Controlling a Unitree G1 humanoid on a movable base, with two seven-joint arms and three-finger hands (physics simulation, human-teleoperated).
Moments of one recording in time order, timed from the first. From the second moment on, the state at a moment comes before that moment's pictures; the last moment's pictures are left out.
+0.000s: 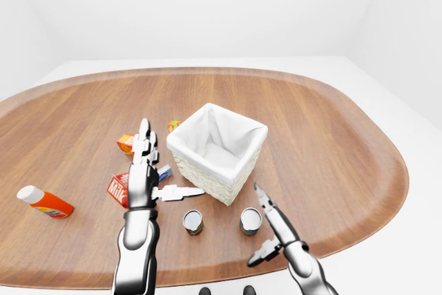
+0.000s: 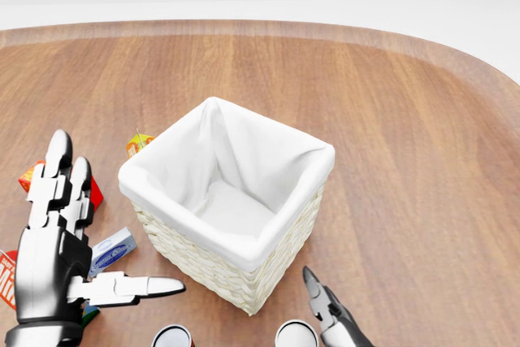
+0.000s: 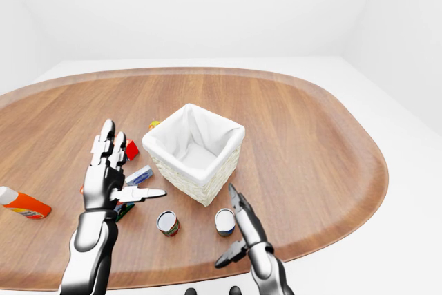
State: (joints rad) left arm 0.10 0.01 0.05 -0.29 0.03 -0.09 -0.02; right arm 0.26 -0.07 0.18 0.11 -0.56 -0.09 0.08
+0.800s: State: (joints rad) left arm 0.10 0.01 0.05 -0.28 0.03 -0.09 -0.01; right arm 0.17 -0.05 0.16 0.28 -0.54 -0.09 0.10
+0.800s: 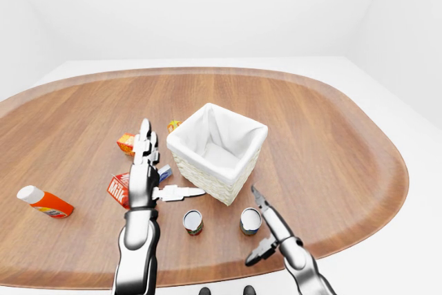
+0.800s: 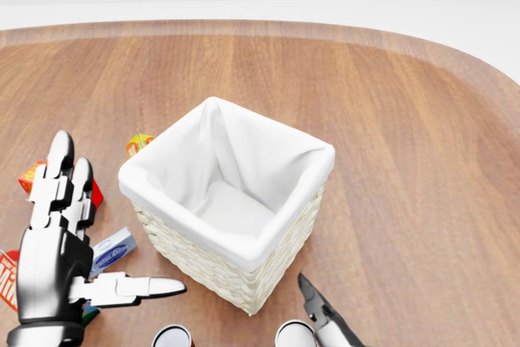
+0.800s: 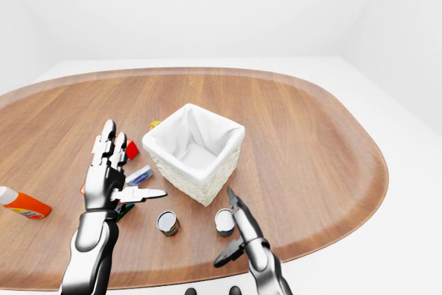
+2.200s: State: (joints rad) left arm 0.10 0.01 0.05 -0.28 0.02 -0.09 -0.02; right arm 0.17 -0.05 0.16 0.33 -0.53 -0.09 0.12
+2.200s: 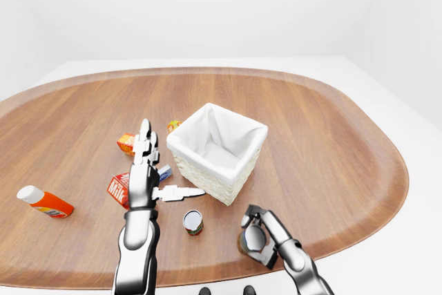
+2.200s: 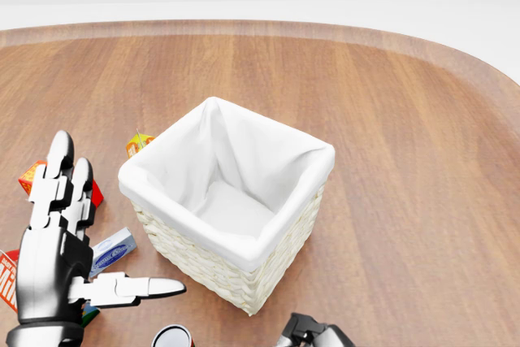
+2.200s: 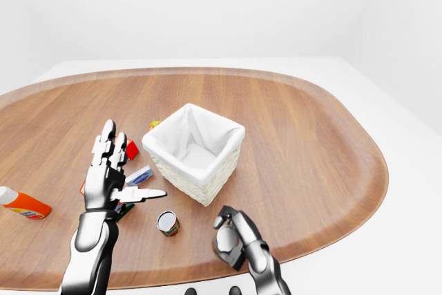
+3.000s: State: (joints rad) left arm 0.10 0.01 0.05 -0.29 0.03 -0.09 -0.02; right arm 0.28 -0.07 0.13 -0.12 -0.47 0.00 0.21
